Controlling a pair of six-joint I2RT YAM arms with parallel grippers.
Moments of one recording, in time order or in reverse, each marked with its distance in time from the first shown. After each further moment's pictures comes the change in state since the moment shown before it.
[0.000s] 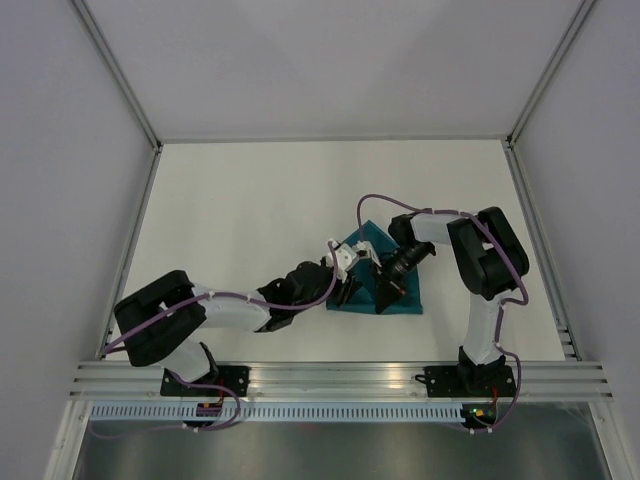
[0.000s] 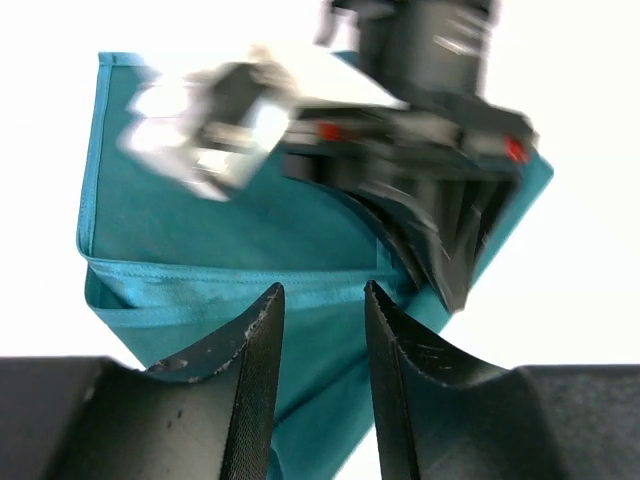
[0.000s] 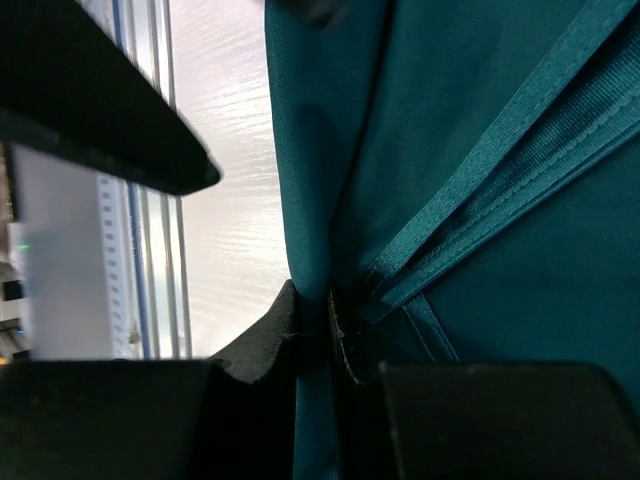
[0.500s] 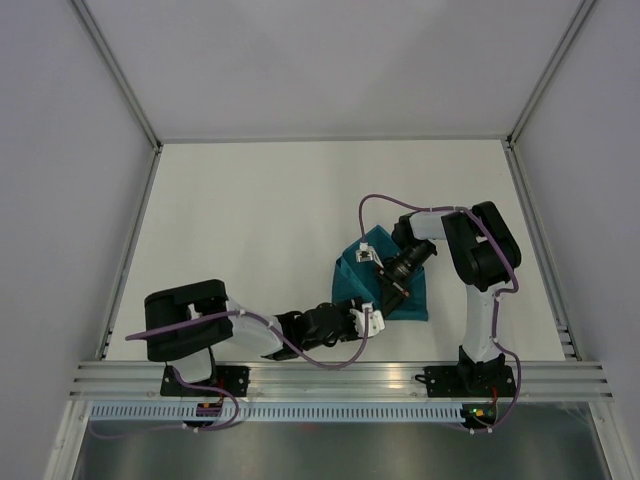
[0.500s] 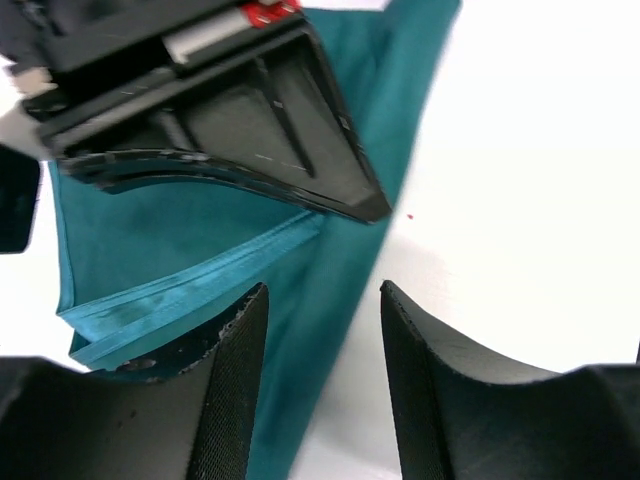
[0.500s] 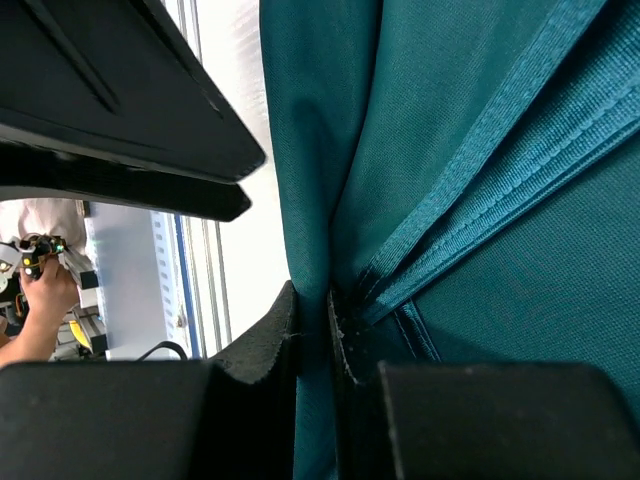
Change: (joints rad) left arm -0.285 0.124 -0.054 0.142 -0.135 0.483; right arm -0.033 0.097 0.040 -0.150 -0.010 -0.015
